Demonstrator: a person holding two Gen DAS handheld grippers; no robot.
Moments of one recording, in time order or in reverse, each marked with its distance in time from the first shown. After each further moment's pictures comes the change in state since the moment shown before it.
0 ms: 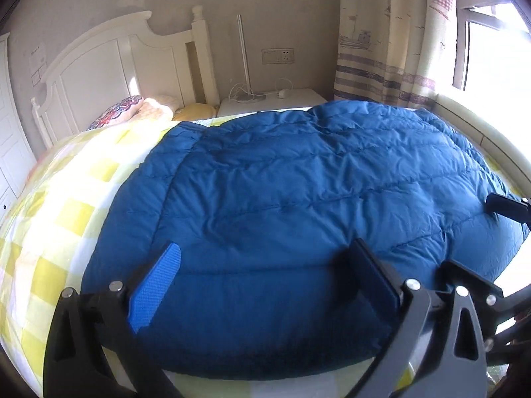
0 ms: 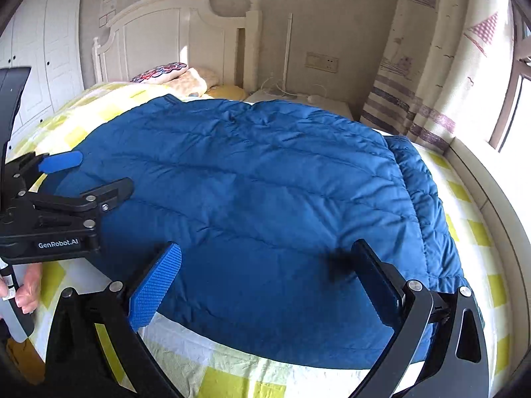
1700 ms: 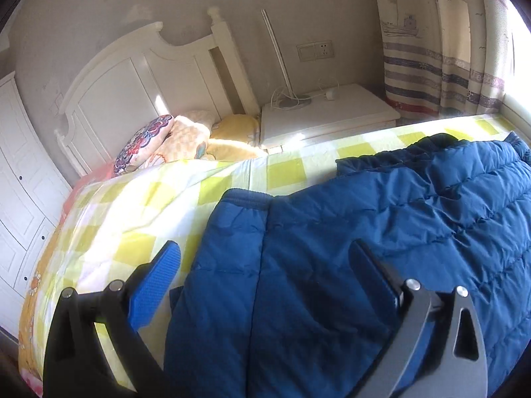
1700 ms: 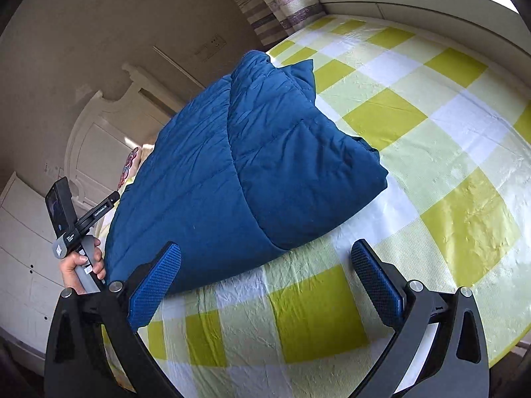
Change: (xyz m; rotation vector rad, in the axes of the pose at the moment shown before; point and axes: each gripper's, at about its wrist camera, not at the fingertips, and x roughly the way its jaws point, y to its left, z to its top) left arm 0.102 0.051 0.118 0.067 0.060 0.189; right arm -0.030 -0.165 -0.096 0.849 0.085 0.248
